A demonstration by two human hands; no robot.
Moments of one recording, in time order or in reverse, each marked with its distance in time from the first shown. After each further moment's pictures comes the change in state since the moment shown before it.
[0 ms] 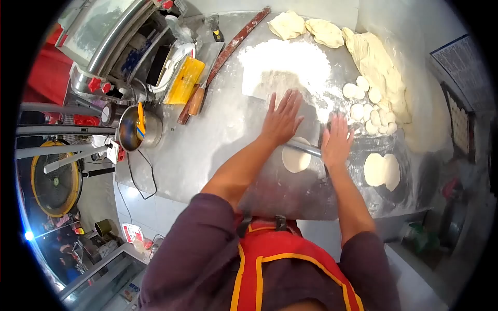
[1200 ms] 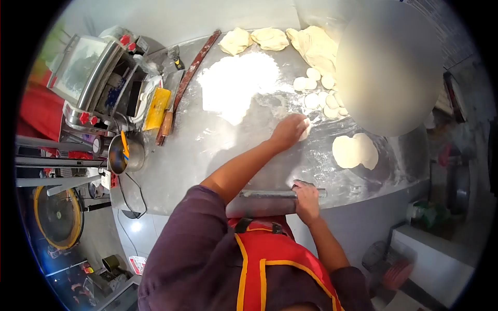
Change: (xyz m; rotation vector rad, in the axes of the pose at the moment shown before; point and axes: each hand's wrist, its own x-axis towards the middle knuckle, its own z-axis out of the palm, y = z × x) left_hand 0.038 0.133 0.011 -0.885 -0.147 0.022; right_hand -0.203 0.032 -0.060 0.464 -0.181 -0.122
